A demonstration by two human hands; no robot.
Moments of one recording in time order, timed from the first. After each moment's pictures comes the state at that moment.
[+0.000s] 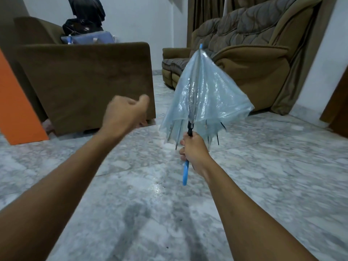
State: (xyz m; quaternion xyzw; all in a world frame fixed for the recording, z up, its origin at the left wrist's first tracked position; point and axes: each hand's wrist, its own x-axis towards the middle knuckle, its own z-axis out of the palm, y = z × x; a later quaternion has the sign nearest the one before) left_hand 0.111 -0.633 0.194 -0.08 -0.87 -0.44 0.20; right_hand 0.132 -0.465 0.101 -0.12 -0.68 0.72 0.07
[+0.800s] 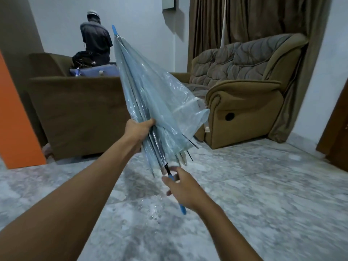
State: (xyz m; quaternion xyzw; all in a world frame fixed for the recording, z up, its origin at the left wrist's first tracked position) left_hand 0.021 -0.588 0.252 0.02 -0.68 -0.73 0.07; right_hand 0.149 -0.454 0.162 -0.01 -0.83 0.55 -0.03
